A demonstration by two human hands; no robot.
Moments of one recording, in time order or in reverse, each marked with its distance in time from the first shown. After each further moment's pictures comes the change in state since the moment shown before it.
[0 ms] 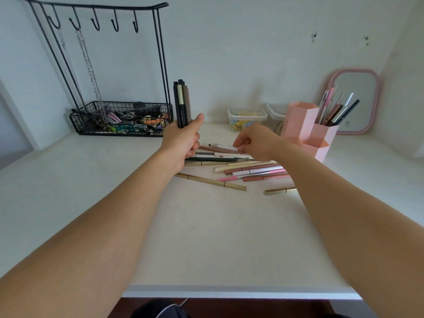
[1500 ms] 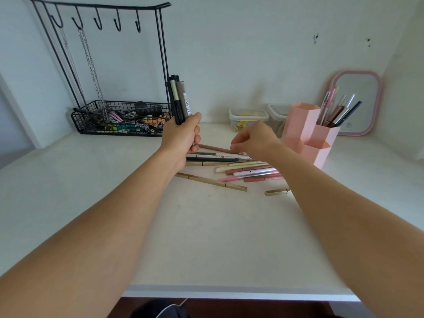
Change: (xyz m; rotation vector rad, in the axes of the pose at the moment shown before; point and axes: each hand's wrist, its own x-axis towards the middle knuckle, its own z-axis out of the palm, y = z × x) left_hand -0.003 0.004 0.002 -0.063 0.048 0.076; right_hand 0.000 -0.010 0.008 0.225 0.159 0.125
